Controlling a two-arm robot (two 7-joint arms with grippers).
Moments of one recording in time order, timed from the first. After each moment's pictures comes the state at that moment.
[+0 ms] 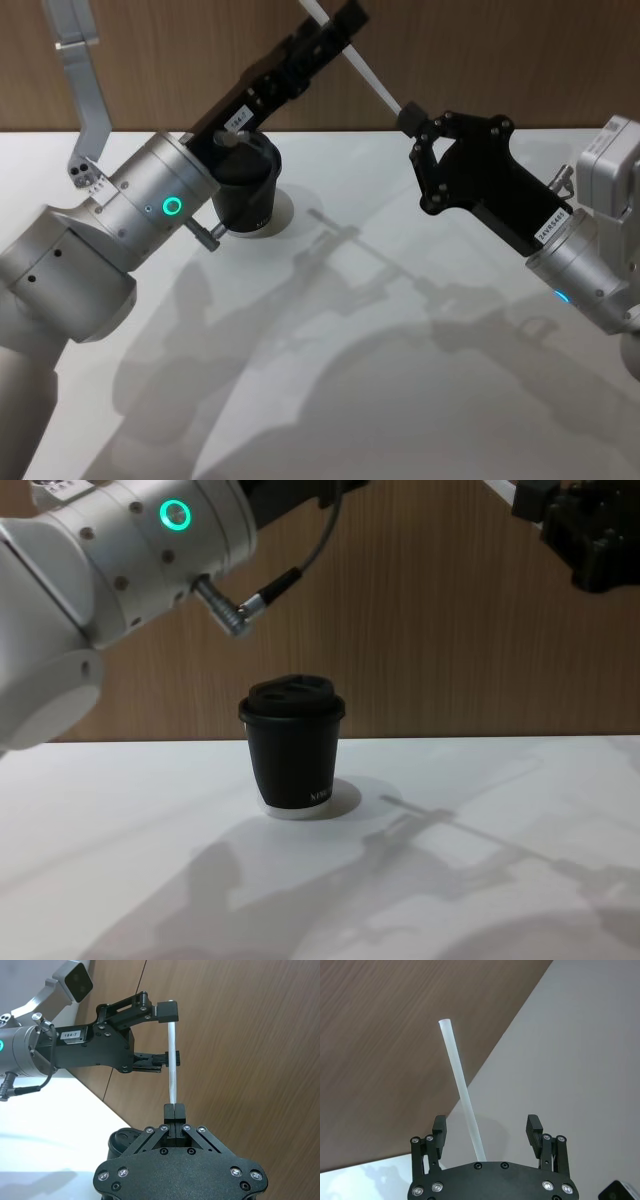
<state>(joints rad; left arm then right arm) -0.40 0.15 0.35 -1.61 -1.06 0.22 -0.50 0.16 0.44 -0.24 -1.74 0.26 -0.29 0.50</state>
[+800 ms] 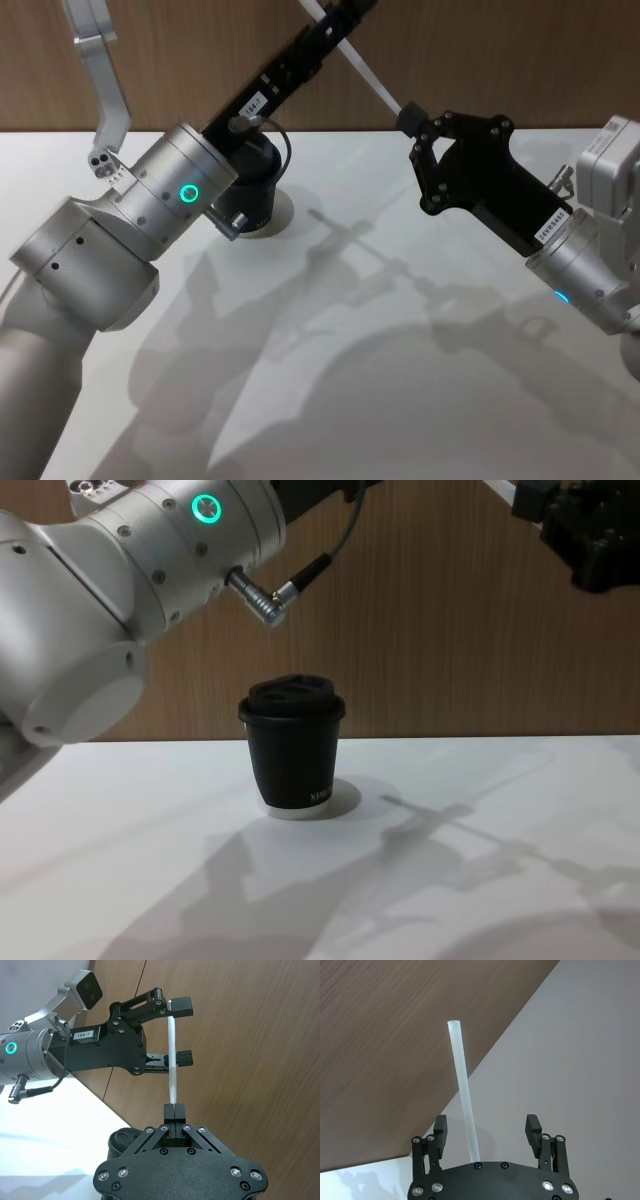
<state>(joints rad) -0.44 0.11 0.36 -1.54 -1.13 0.23 -0.52 0.16 0.44 -0.24 -1.74 0.26 -0.29 0.50</state>
